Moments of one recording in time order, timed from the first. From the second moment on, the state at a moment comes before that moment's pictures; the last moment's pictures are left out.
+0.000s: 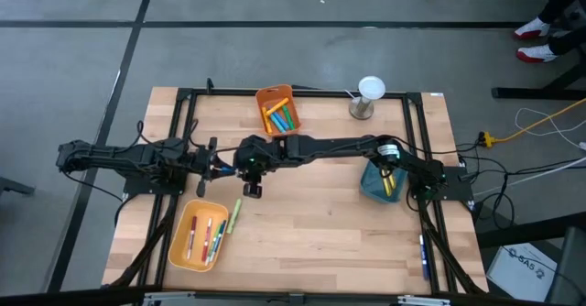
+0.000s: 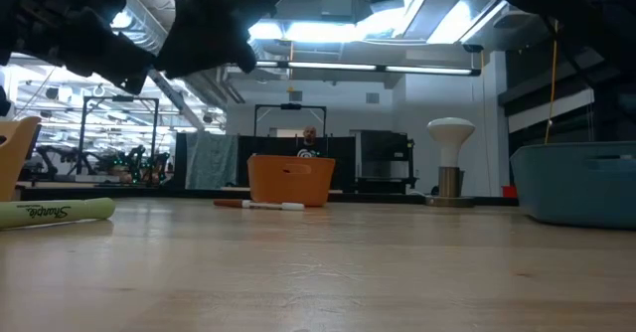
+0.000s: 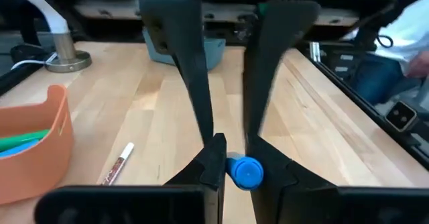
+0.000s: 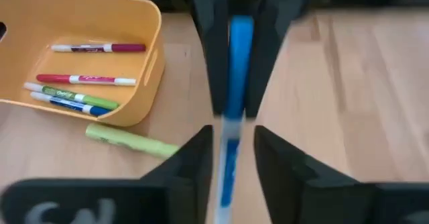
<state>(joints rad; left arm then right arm) 0.01 0.29 0.15 -0.07 0.08 -0.06 0.03 2.36 2.35 -0.69 0.03 0.02</state>
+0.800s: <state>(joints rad) -0.19 0.54 0.54 -0.48 0.41 -0.19 0.05 2.36 2.35 -1.02 -0.24 0.26</state>
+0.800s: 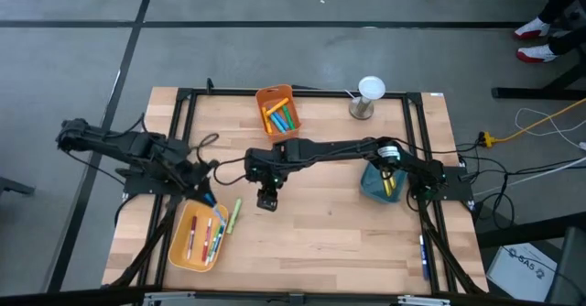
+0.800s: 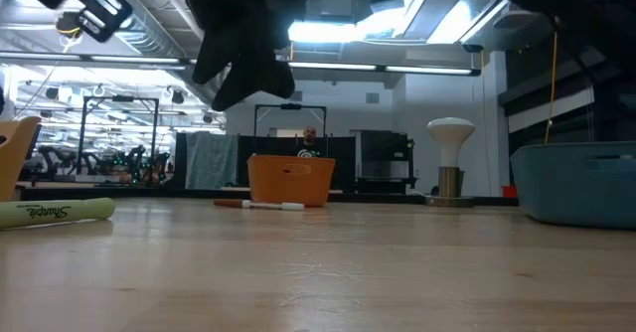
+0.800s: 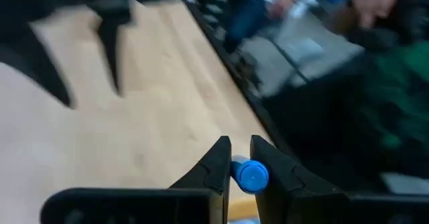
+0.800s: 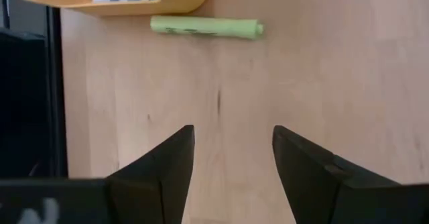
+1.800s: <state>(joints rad) -0.47 0.74 0.57 -0.78 0.43 -0.54 0.06 2.36 2.35 -1.03 -0.24 0.20</state>
